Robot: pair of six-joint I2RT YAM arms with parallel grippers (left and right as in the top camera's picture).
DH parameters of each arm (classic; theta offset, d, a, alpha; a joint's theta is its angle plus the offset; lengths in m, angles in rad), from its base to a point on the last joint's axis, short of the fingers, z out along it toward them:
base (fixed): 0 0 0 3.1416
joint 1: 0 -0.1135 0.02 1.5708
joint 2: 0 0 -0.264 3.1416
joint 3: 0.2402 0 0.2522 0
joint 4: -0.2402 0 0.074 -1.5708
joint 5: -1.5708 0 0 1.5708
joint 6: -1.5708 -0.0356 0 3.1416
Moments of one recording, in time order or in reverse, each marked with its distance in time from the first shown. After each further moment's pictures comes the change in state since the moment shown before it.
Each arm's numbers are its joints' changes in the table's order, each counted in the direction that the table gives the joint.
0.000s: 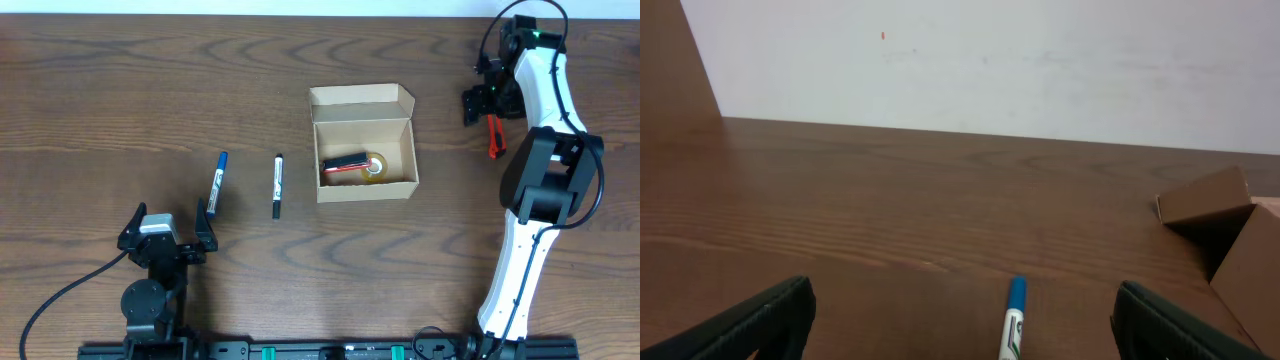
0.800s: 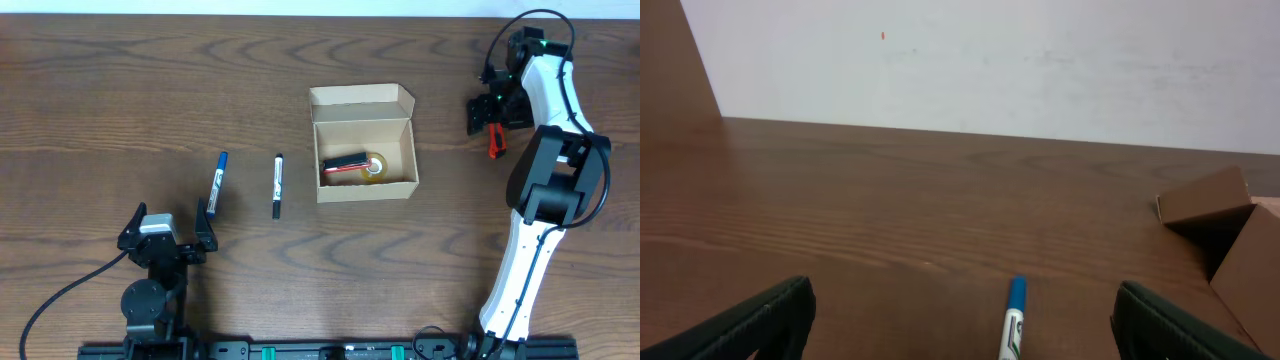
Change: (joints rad) left arm 0.000 0.000 0.000 0.000 0.000 0.000; right arm 0.042 0.000 -0.071 0.032 0.042 0.027
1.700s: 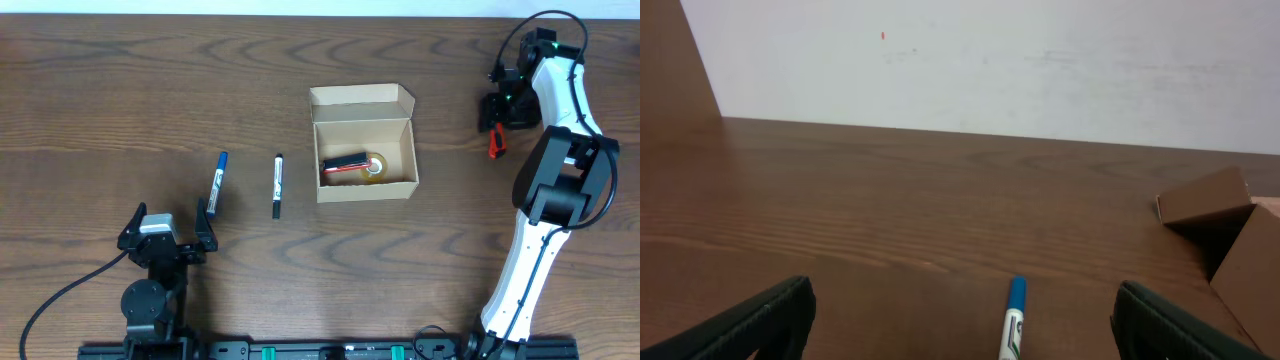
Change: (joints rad) left arm 0.000 0.000 0.000 0.000 0.000 0.000; right arm 0.038 0.000 0.000 0.024 0.035 0.000
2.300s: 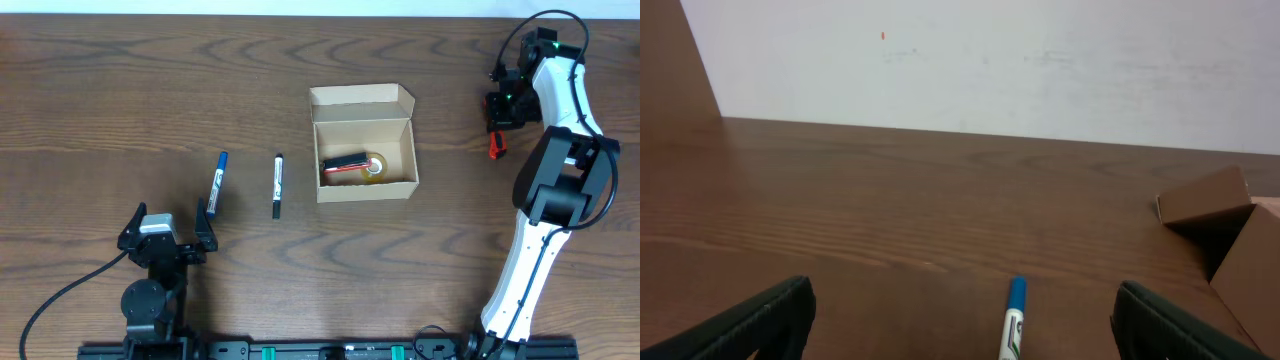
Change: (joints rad) left arm 0.000 0.000 0.000 0.000 0.000 0.000; right arm 0.000 0.000 0.000 0.001 0.008 -0.019
